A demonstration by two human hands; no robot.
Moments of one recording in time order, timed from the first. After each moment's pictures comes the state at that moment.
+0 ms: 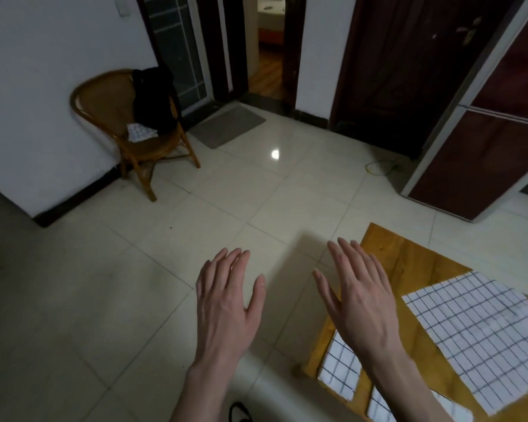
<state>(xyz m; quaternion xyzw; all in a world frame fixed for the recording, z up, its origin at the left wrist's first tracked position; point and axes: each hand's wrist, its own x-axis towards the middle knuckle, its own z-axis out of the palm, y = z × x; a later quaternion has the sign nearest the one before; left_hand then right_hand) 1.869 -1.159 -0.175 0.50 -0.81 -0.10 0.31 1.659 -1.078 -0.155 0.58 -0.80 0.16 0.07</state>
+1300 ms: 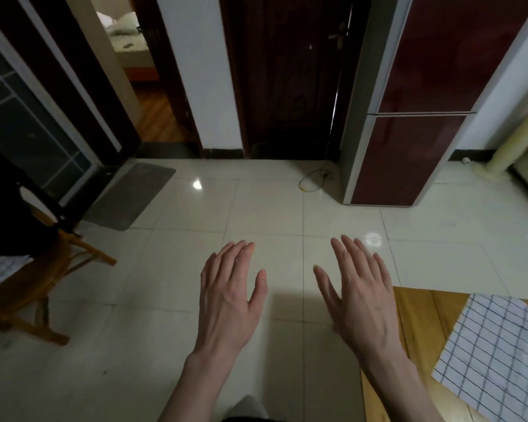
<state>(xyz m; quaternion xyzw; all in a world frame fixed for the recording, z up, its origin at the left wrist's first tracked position) 1.594 -1.583 -0.152 0.27 -0.92 -0.14 0.26 1.451 -1.413 -0.152 0.35 -0.92 0.18 0.09</state>
